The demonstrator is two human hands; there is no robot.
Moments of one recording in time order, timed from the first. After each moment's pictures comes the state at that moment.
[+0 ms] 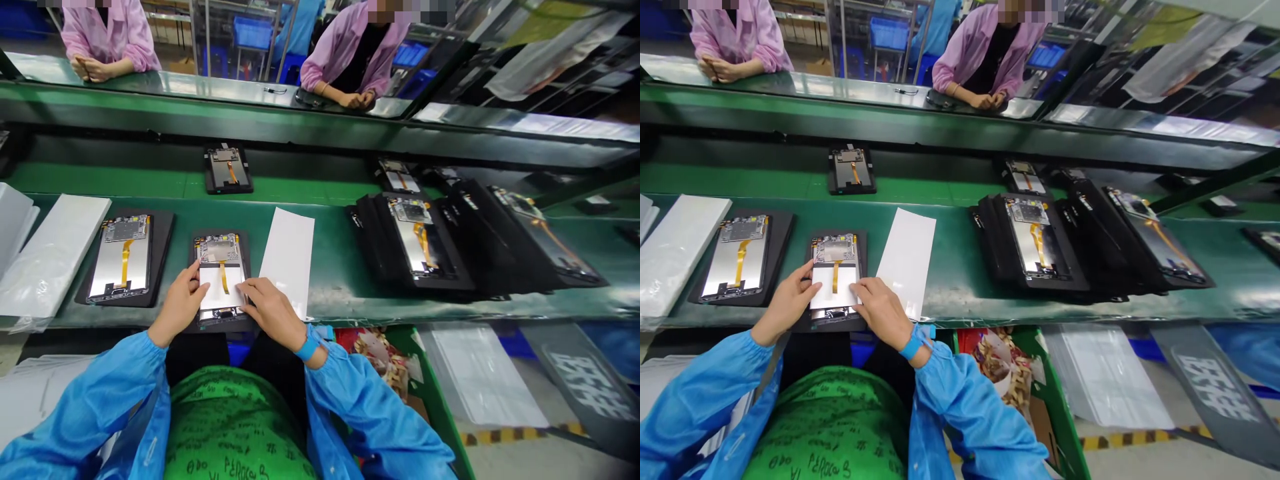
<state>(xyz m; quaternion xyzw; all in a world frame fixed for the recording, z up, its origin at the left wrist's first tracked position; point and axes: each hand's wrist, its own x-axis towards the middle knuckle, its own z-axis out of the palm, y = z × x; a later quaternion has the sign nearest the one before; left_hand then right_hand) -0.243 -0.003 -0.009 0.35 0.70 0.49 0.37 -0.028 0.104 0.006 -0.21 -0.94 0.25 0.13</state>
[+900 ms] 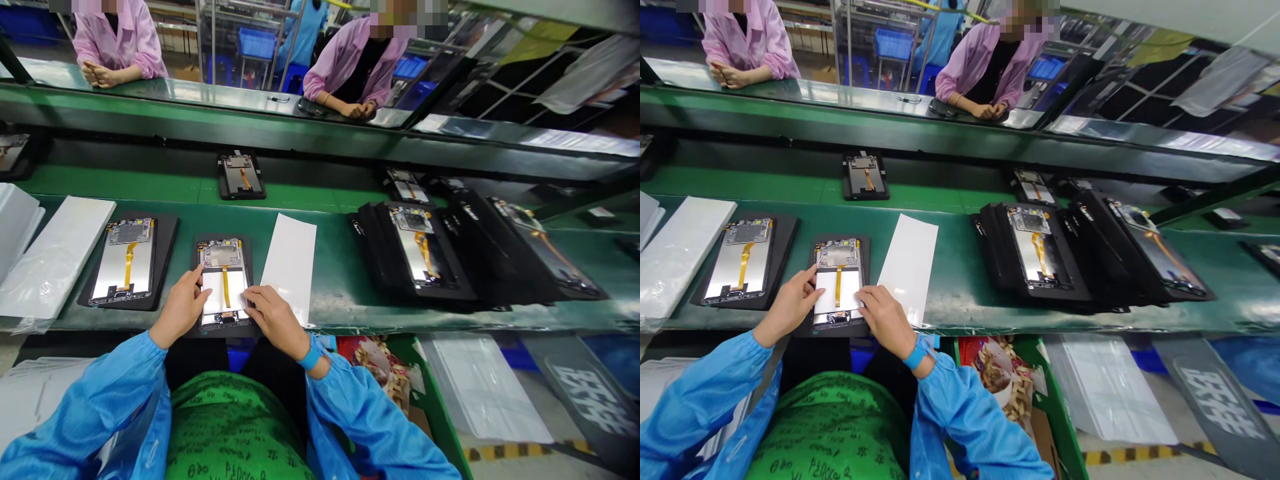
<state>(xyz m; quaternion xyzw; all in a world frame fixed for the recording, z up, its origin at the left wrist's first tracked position) -0.253 -0.004 -0.001 0.49 0.76 0.35 0.24 -0.022 0.102 -0.004 -0.20 -0.92 0.29 0.19</state>
